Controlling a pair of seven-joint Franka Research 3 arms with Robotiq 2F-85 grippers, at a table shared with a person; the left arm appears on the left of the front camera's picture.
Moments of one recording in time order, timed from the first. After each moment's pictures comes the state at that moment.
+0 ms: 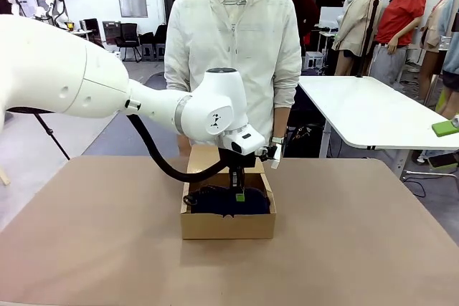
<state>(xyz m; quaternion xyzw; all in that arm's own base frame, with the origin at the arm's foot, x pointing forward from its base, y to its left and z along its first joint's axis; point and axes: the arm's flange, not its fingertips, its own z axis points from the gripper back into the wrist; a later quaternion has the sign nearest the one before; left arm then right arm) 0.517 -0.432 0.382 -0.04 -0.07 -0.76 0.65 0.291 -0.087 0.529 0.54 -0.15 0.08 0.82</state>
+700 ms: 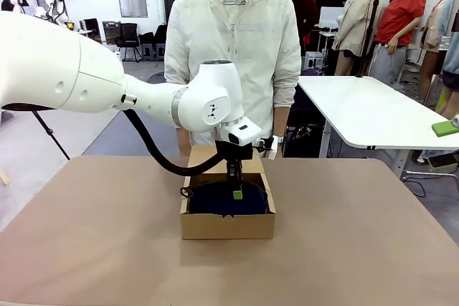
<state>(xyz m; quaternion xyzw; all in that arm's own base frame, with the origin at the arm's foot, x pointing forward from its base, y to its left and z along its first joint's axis) 0.524 -0.423 0.402 -0.05 -0.07 -0.74 0.66 0.291 -0.087 0.529 0.54 -0.15 0.08 0.82</state>
